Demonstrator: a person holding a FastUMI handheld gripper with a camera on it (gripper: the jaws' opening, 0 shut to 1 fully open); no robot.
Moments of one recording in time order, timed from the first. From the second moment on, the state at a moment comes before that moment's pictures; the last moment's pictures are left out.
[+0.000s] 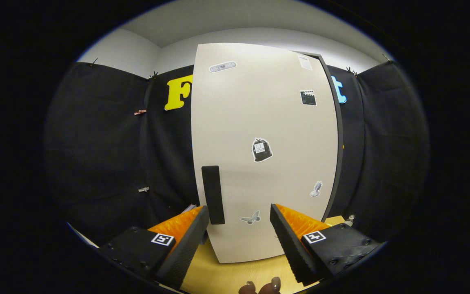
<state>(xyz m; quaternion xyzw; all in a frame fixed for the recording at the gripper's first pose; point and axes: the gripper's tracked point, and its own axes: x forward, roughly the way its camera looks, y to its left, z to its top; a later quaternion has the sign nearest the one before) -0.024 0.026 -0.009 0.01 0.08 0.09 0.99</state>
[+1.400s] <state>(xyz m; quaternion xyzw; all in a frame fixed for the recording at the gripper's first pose) -0.023 0.020 -0.001 0.01 0.06 0.08 1.00</state>
